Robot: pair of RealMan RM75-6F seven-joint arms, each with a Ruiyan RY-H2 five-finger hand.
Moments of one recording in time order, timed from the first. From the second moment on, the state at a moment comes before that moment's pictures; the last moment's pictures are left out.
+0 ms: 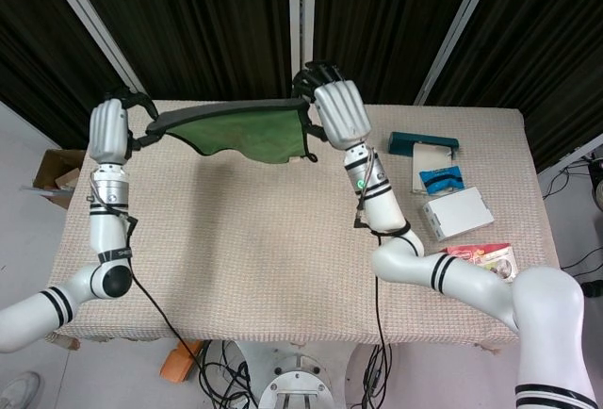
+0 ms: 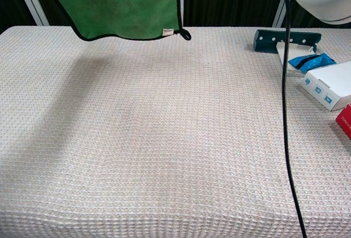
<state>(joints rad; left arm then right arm) -0.66 -1.45 -0.50 -1.37 1.03 1.21 -0.06 1.11 -1.67 0.50 -1.17 -1.14 1.08 -0.06</state>
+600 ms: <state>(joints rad) -0.49 -1.59 -0.02 -1.27 1.53 1.42 0.03 0.91 -1.50 0.13 -1.42 -1.47 1.04 0.11</state>
